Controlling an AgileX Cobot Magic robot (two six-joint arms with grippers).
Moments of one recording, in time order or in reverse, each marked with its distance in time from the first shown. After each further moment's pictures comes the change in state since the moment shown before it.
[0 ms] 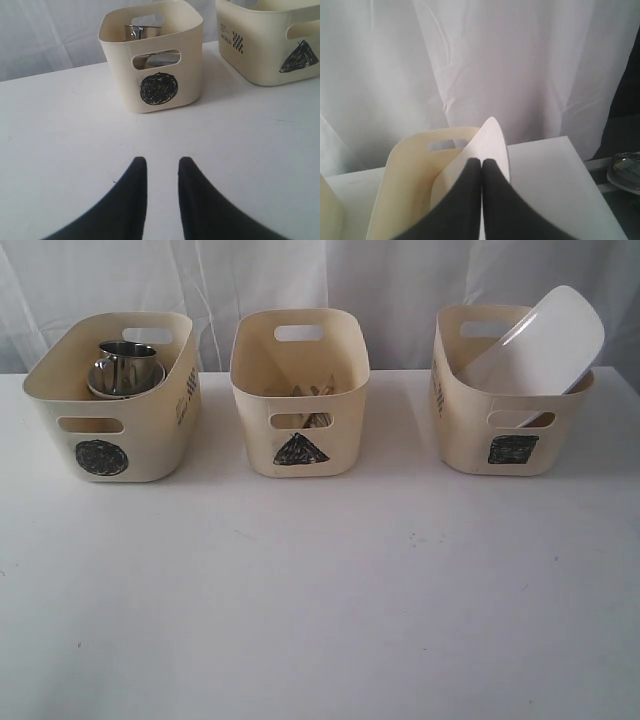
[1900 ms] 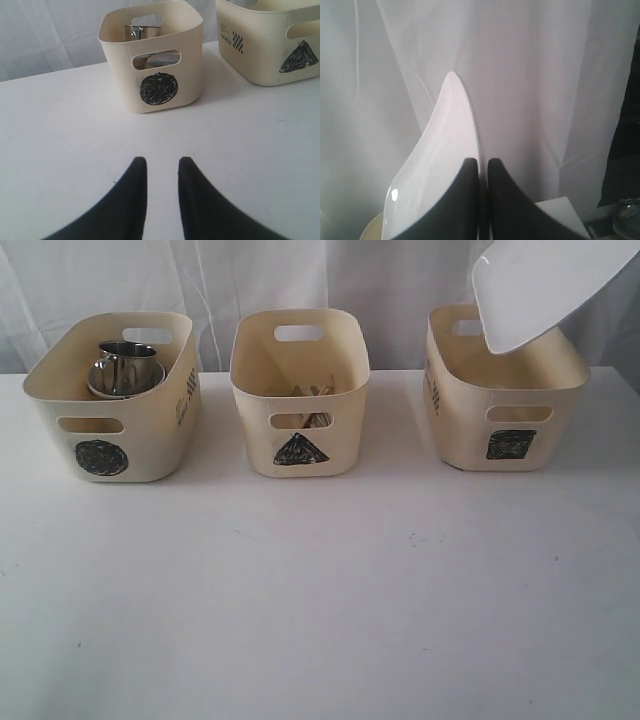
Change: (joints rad) left arm 0.000 0.000 0.000 0.000 0.000 0.000; right arm -0.041 0.206 -0.278 0.016 -0.073 -0.024
